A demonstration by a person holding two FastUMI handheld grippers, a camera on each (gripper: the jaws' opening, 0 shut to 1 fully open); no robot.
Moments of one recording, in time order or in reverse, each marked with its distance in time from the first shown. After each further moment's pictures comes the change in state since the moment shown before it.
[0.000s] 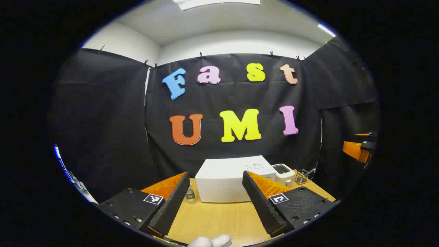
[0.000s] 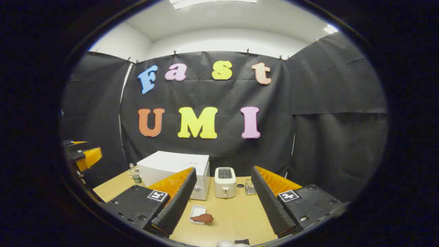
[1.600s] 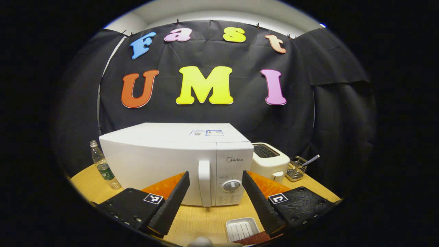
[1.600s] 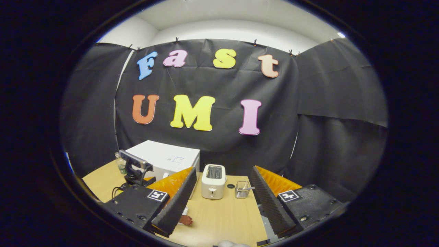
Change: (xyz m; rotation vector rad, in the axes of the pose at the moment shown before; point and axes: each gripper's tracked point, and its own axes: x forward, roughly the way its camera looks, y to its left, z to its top) left arm 0.265 -0.222 -0.230 -0.070 0.149 -0.159; right arm 0.086 -0.052 -0.007 -0.110 0.102 -0.015
